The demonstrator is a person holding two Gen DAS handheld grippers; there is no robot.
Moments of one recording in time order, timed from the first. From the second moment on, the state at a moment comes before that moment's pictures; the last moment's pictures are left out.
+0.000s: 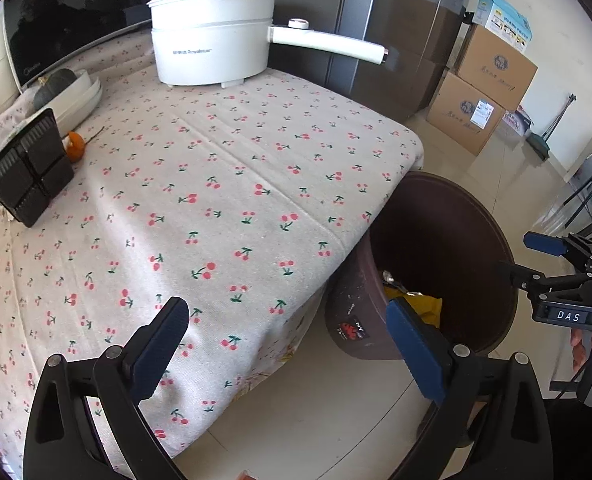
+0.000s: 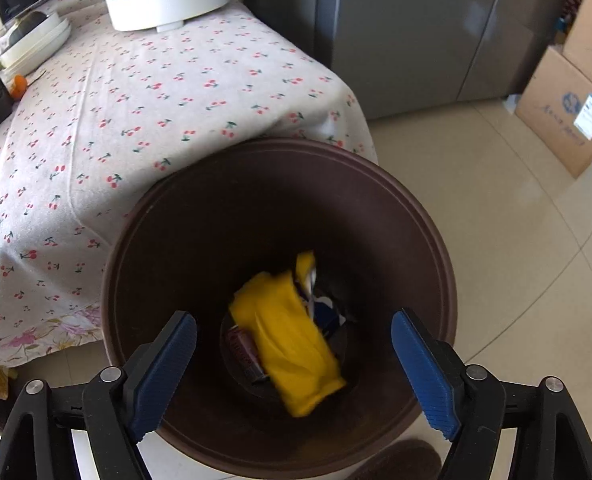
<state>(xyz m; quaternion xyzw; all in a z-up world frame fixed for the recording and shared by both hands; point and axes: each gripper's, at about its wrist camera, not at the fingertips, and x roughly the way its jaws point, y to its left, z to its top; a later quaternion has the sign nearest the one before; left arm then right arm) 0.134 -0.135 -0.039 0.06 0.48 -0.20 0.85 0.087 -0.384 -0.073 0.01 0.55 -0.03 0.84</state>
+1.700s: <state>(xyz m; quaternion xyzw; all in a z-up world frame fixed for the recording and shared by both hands) 0.300 0.142 0.005 -0.21 0.45 0.03 0.87 0.195 -0.213 -0.061 -0.07 0.52 0.07 0.85</state>
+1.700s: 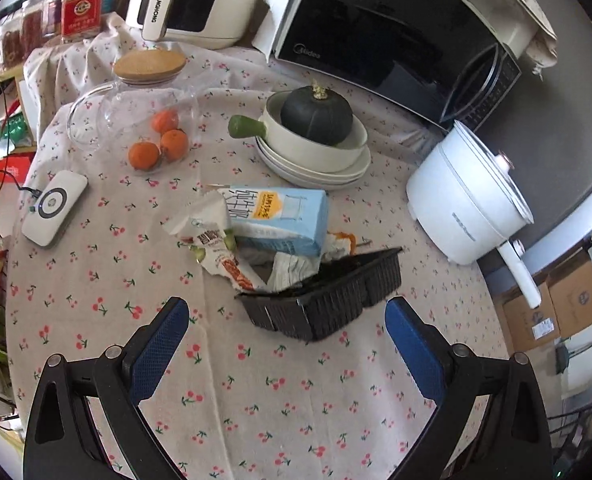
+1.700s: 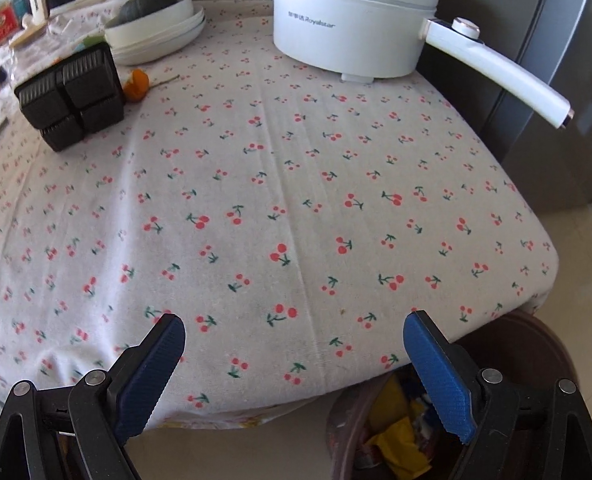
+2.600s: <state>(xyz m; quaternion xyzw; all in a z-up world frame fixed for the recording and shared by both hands) 0.322 0.127 0.016 -0.23 0.44 0.08 0.87 0.195 -0.218 -0.059 -0.05 0.52 0.08 0.85</state>
